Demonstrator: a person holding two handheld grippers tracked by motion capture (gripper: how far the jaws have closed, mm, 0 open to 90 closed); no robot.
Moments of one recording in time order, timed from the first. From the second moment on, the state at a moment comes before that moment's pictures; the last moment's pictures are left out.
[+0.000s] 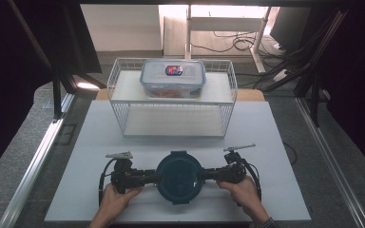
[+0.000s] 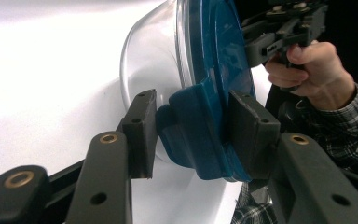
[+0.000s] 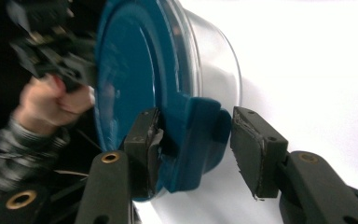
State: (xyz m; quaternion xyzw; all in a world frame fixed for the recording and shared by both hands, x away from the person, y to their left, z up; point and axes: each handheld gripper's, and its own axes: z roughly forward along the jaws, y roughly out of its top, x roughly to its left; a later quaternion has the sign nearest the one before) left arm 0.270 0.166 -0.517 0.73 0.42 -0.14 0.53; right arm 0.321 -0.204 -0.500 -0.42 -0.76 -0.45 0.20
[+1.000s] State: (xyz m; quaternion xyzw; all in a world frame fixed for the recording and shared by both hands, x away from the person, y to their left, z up) left arm 0.265 0.176 -0.504 0.68 0.46 -0.14 0.55; right arm 0.304 -0.191 -0.471 -0.41 -0.77 -0.46 0.13
